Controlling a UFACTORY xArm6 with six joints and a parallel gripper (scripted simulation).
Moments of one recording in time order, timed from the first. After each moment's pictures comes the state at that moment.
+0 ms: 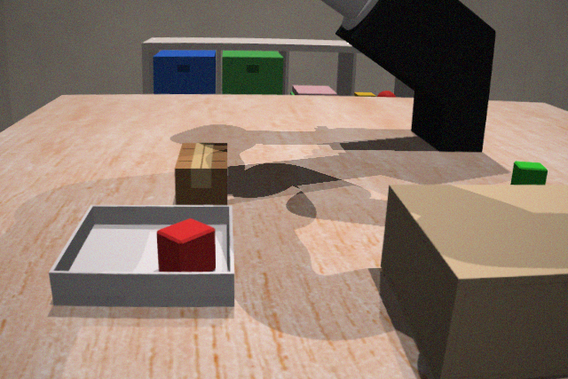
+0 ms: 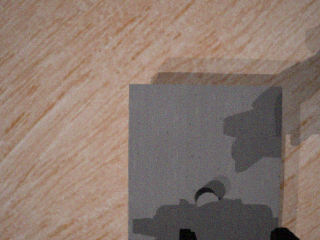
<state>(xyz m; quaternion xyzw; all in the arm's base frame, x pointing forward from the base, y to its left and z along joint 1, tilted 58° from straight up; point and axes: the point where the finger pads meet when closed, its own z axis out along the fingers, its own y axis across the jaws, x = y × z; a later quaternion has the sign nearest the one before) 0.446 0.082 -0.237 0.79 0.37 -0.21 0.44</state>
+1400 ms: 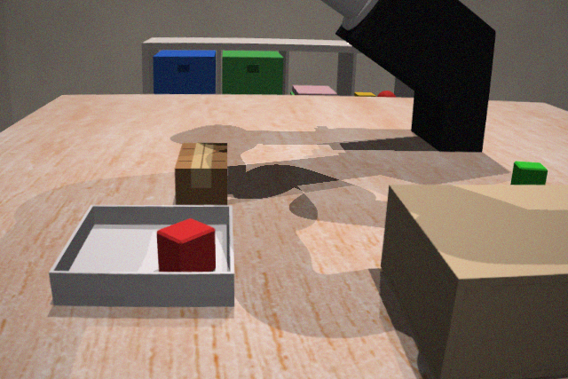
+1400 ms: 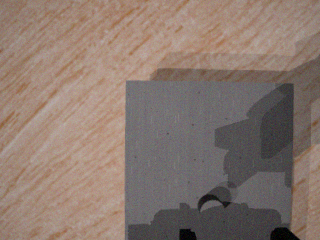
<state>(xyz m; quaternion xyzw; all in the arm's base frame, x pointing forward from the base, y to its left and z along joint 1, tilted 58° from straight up) 0.446 0.061 -0.250 0.79 0.37 -0.21 0.44</state>
